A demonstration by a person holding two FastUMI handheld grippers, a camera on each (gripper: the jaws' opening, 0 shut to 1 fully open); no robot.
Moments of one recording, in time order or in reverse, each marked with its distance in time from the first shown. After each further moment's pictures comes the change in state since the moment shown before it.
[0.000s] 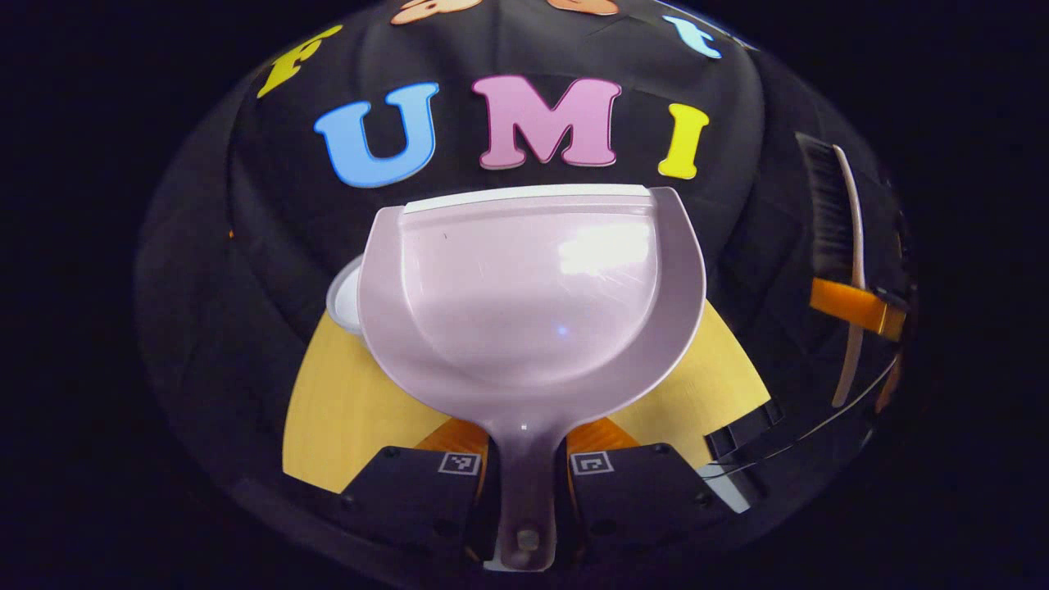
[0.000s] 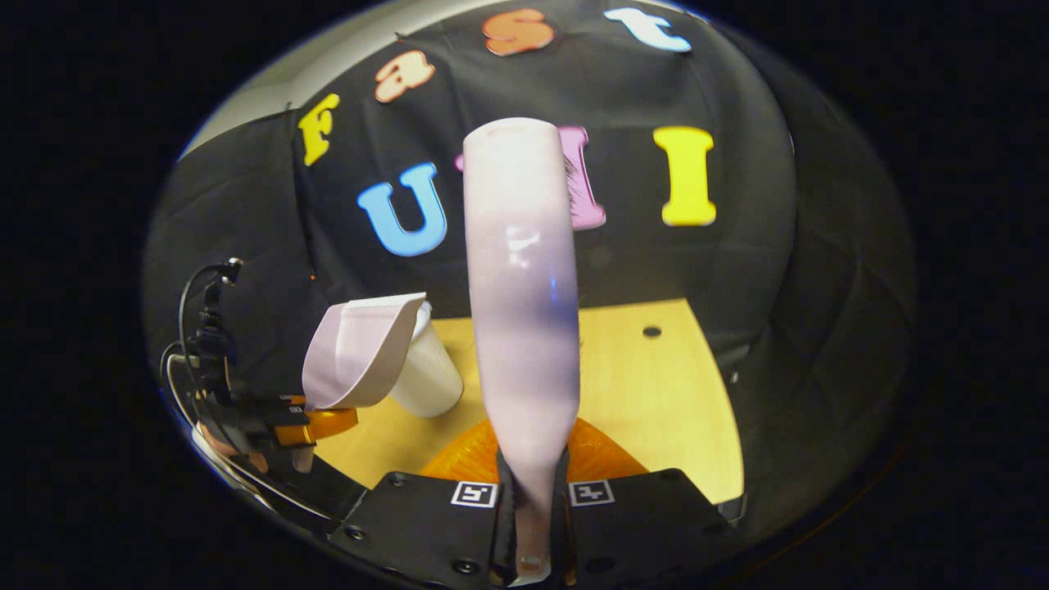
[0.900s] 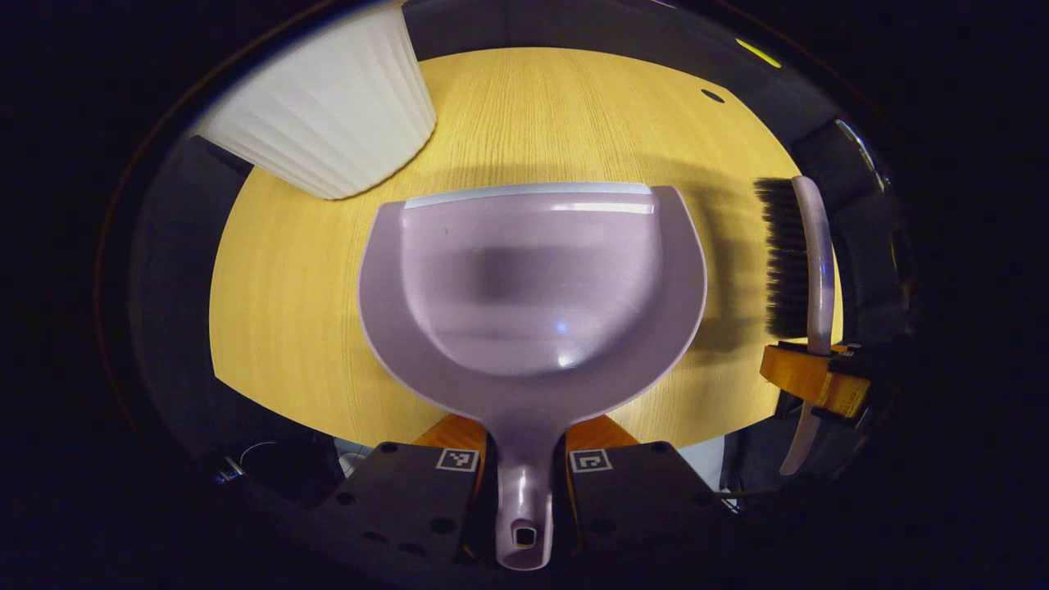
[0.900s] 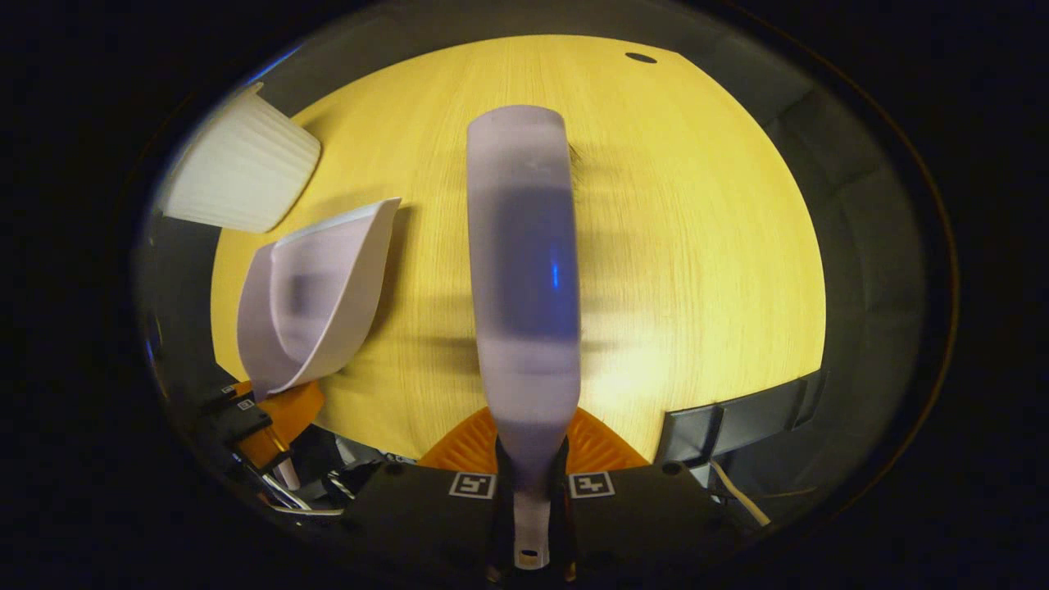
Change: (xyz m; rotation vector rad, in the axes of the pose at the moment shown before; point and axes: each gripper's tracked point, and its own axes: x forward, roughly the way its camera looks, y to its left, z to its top) left arm 0.156 -0.006 -0.082 -0.080 0.643 0.041; right arm 0.108 -0.009 -0.055 0.029 0.879 -0.303
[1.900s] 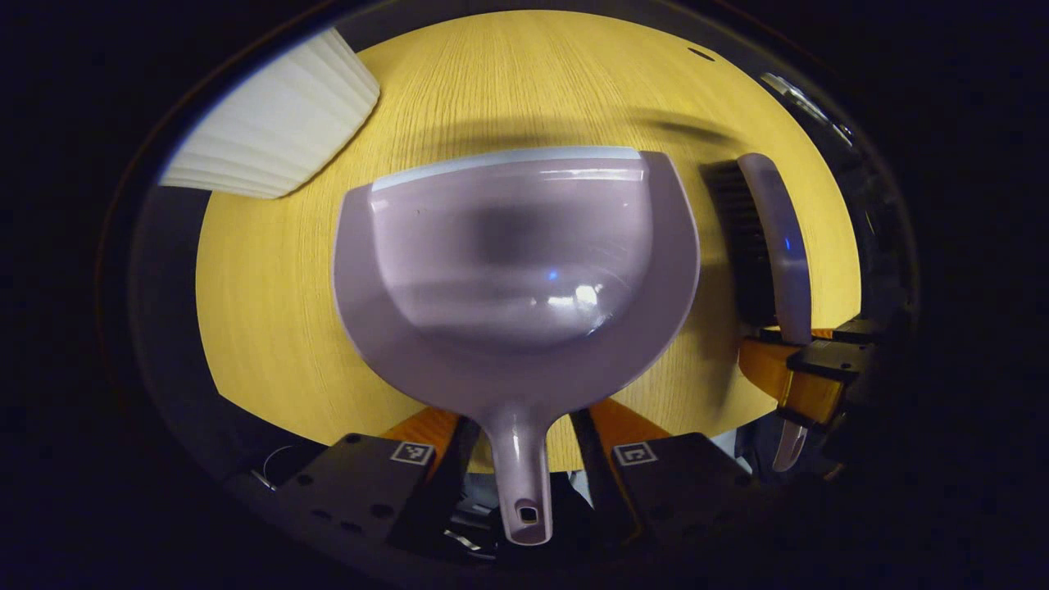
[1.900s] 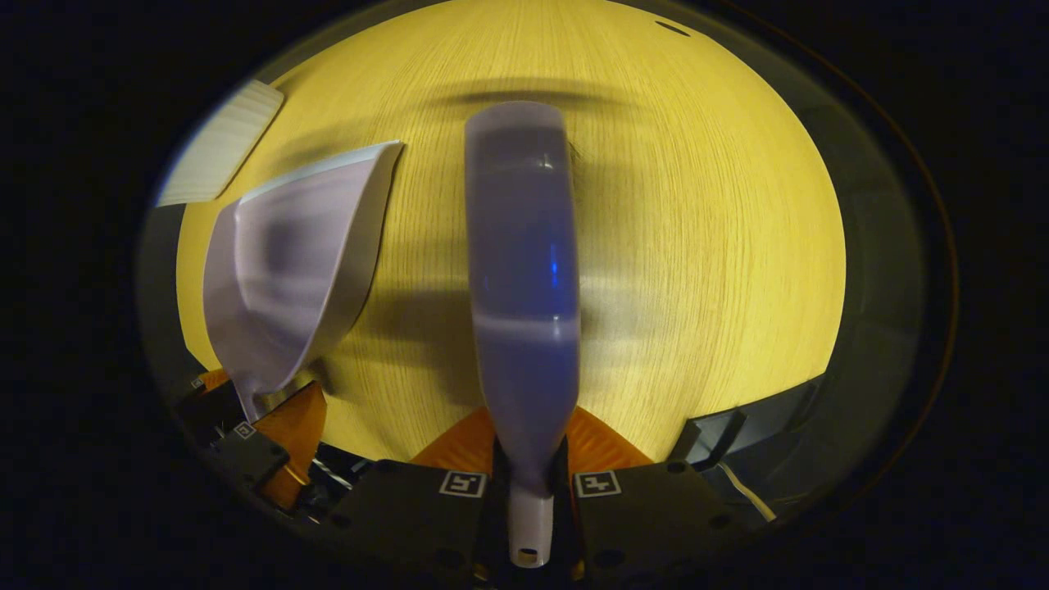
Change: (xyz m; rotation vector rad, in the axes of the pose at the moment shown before) left arm 0.006 -0.015 -0.002 0.100 0.101 0.030; right arm 0.008 -0.010 -0.015 -0.023 0.155 -0.069
